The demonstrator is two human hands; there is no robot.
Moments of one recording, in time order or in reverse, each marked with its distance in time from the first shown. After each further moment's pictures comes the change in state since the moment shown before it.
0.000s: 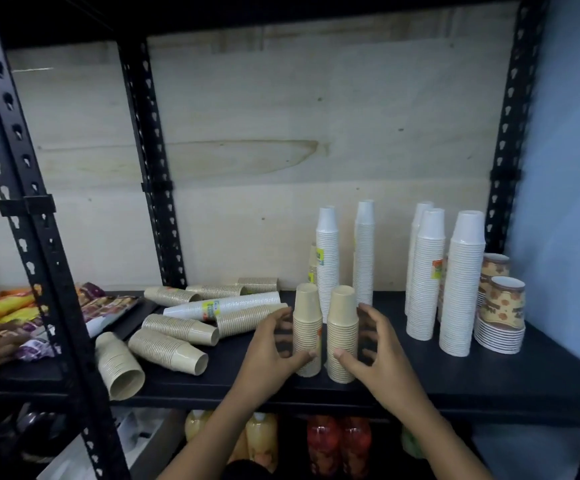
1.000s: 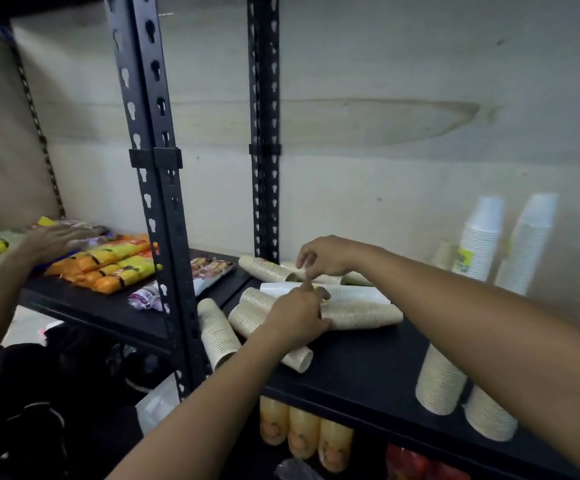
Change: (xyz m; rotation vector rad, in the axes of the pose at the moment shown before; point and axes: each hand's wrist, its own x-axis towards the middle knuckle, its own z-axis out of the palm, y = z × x) left_hand 0.071 -0.048 -0.139 0.861 -0.104 -0.087; right_hand 0.236 -0.122 0.244 -0.684 -0.960 -0.176
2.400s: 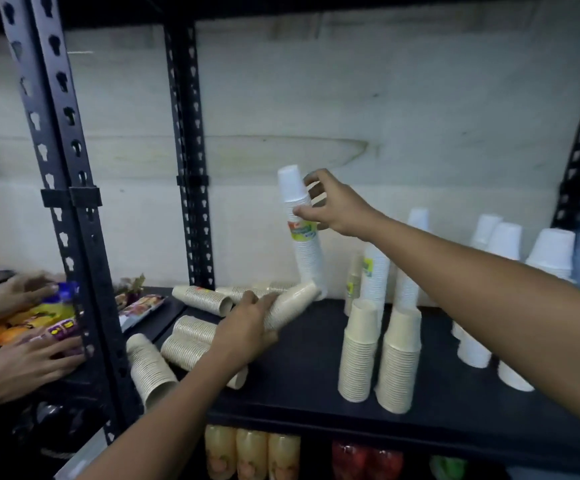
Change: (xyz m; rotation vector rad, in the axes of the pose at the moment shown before) left_hand -0.009 0.040 -0.010 0.031 0.086 0.035; right_hand -0.133 0.047 -0.106 0.452 0.706 -0.043
